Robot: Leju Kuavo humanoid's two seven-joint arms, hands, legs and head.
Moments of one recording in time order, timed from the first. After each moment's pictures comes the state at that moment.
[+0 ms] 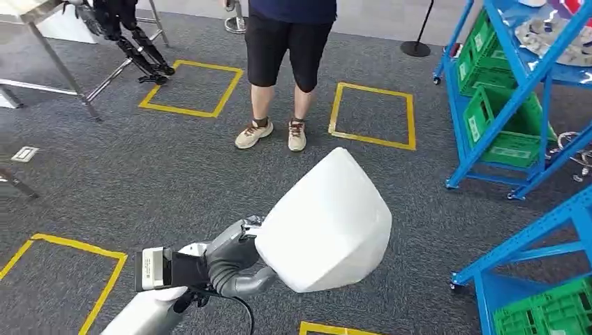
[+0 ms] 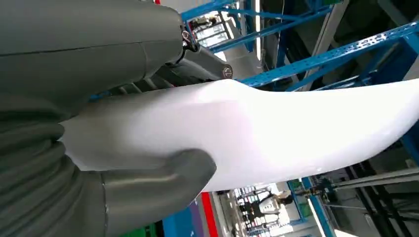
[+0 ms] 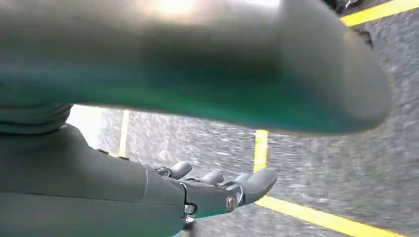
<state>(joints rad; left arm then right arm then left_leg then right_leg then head) -0.33 0.06 -0.67 -1.58 0.24 -0.50 -0.65 -0.04 -0.03 -1.16 -0.20 1.05 0.14 0.06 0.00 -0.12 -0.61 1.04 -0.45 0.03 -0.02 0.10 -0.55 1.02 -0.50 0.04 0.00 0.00</state>
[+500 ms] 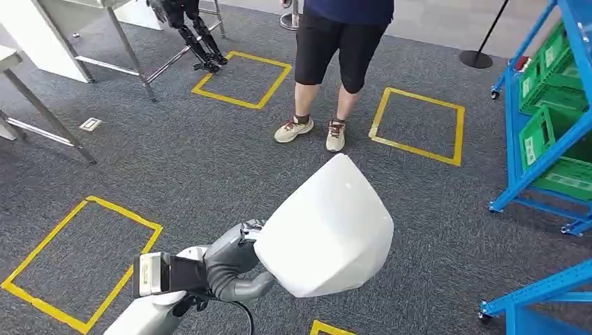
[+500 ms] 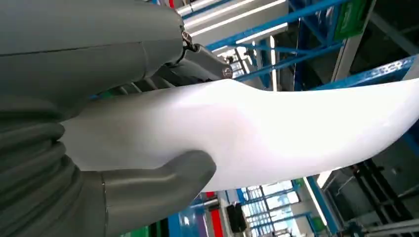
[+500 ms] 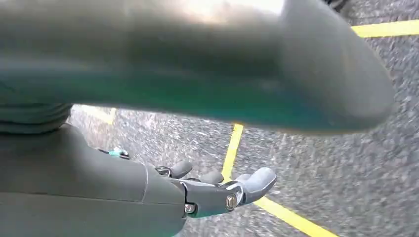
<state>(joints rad) -0.32 0.05 -0.67 -1.59 0.23 -0.51 -0.64 -0.06 -0.02 -1.16 -0.20 1.06 0.16 0.02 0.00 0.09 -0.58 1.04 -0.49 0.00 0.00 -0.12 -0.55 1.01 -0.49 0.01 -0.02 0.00</state>
